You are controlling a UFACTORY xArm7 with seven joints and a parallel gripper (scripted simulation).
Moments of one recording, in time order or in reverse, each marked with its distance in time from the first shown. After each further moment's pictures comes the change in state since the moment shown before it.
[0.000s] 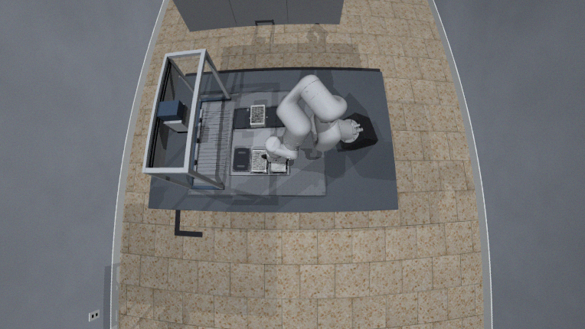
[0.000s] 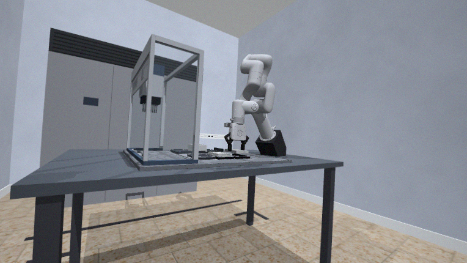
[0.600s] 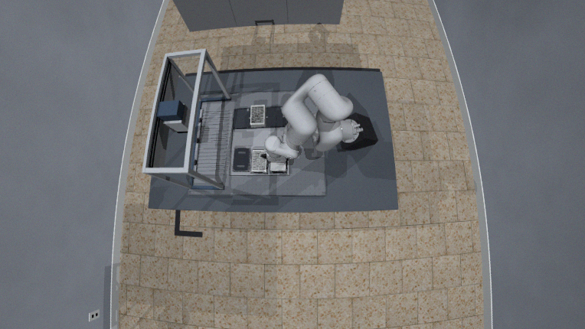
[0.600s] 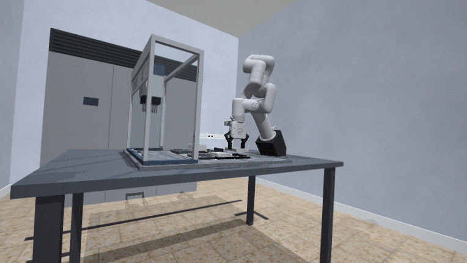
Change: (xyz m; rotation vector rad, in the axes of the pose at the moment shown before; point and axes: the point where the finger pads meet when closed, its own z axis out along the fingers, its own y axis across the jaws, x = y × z) arm 0.000 0.000 -0.010 0.000 0.000 0.000
